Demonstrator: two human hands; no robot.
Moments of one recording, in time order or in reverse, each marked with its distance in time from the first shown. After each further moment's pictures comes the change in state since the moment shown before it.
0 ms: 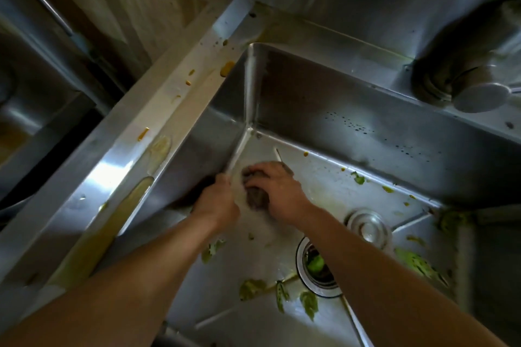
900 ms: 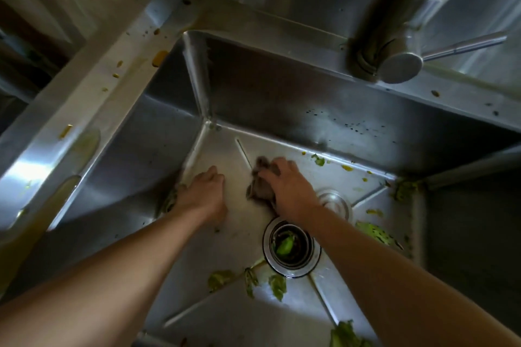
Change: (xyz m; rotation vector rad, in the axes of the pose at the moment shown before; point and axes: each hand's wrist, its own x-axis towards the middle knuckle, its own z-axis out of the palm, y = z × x) left_hand 0.005 0.032 0.023 0.389 -0.091 0.232; right_hand -0.066 0.034 -0.030 -0.163 -0.014 0.283
